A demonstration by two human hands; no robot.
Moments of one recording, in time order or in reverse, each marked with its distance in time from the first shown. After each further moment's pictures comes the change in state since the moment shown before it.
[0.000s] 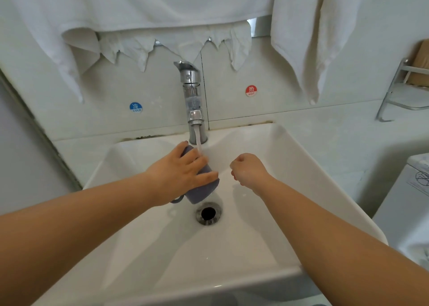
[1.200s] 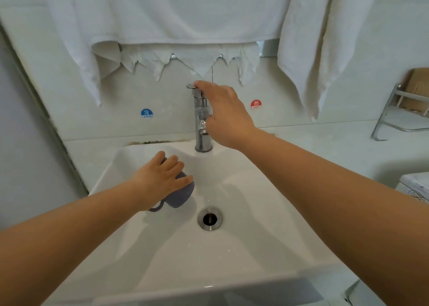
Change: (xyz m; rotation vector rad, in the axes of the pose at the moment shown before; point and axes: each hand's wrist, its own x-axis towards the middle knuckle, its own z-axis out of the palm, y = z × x) left_hand -0.031 -0.005 0.009 -0.007 -0.365 -0.152; right_hand -0.034 -0.130 -0.023 -0.481 0.216 -0.864
